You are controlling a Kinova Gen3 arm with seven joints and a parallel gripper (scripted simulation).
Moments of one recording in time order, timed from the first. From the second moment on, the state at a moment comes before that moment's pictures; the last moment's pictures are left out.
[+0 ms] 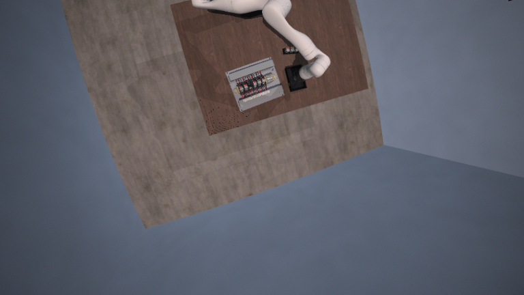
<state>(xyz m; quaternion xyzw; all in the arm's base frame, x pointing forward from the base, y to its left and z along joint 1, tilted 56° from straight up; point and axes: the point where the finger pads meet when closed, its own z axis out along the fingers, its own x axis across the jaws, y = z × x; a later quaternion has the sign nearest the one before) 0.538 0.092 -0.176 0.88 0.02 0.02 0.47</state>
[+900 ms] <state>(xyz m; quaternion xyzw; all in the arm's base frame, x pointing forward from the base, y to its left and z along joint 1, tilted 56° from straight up) 0.532 0.137 -0.147 0.88 0.02 0.01 0.47</state>
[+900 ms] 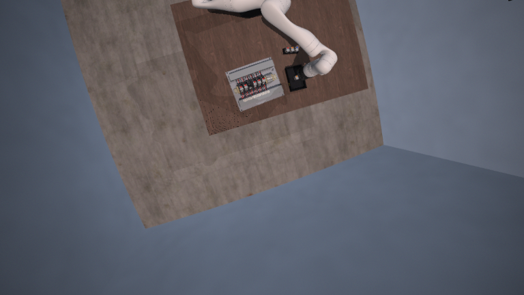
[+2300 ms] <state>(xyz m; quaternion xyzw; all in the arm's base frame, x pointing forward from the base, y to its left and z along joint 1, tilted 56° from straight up) 0.534 0.150 -0.136 0.88 0.02 0.01 0.47</state>
